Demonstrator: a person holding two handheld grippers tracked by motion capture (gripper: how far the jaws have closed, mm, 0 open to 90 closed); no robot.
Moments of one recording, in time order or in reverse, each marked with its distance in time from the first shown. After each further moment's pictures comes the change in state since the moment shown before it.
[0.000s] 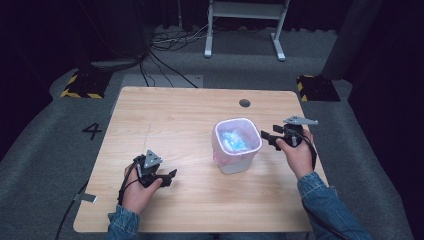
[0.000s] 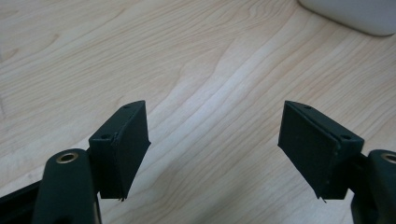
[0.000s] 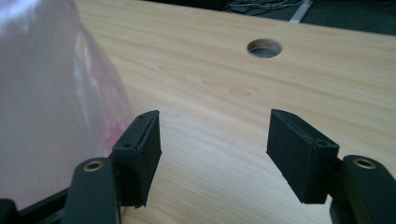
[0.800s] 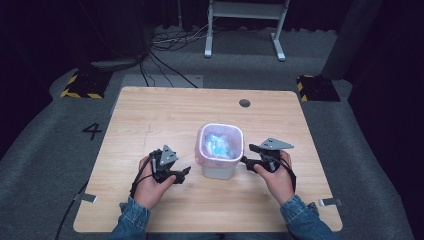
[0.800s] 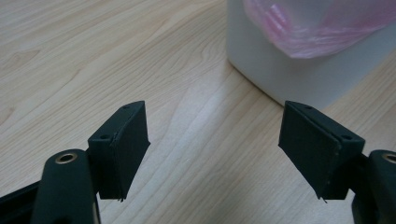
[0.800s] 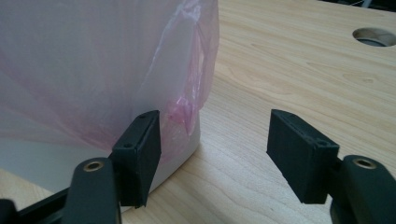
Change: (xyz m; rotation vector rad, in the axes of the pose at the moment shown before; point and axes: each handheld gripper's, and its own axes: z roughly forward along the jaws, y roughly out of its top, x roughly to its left) left arm -0.025 0.031 0.011 -0.028 -0.052 0.126; right arm 0.084 -0.042 0.008 -0.017 0.130 -0.114
